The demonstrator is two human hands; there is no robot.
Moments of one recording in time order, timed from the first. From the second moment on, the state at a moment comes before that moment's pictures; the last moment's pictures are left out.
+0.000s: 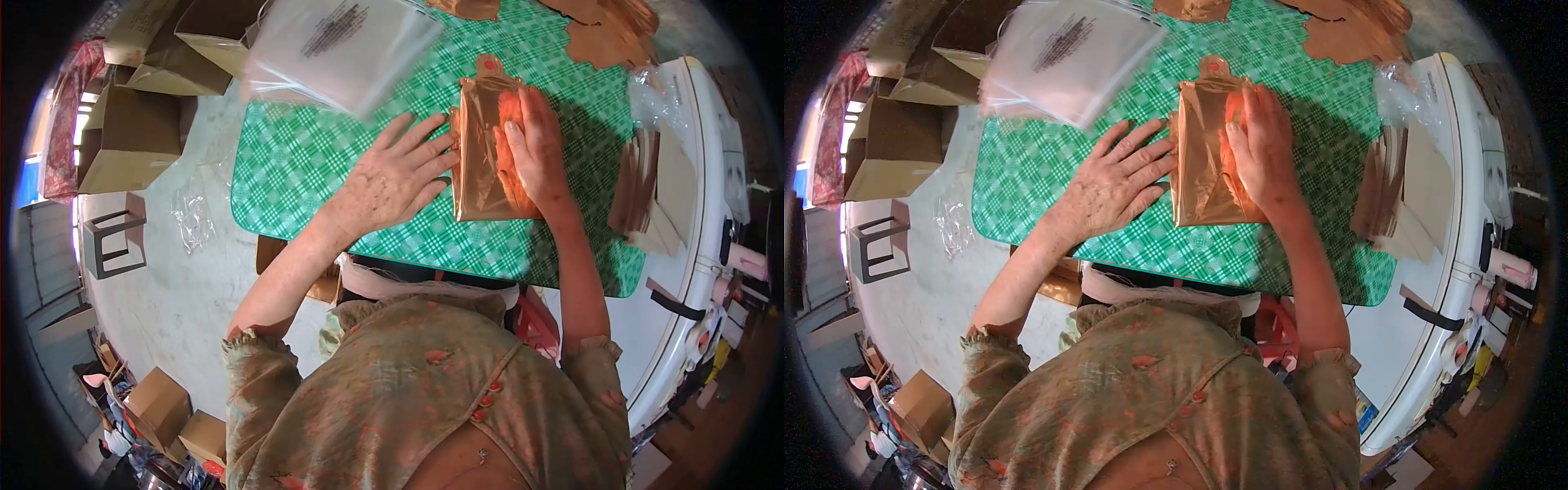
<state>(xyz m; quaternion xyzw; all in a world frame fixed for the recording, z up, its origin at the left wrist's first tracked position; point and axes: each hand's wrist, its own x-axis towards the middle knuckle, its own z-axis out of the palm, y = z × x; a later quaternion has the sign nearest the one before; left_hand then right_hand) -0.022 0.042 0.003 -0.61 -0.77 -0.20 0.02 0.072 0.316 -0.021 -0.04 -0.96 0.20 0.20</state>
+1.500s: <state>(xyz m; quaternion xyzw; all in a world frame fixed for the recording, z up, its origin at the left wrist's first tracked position) -0.019 0.051 -0.001 -0.63 -0.75 -0.18 0.01 0.074 0.300 -0.018 -0.05 -0.99 0.05 0.15</state>
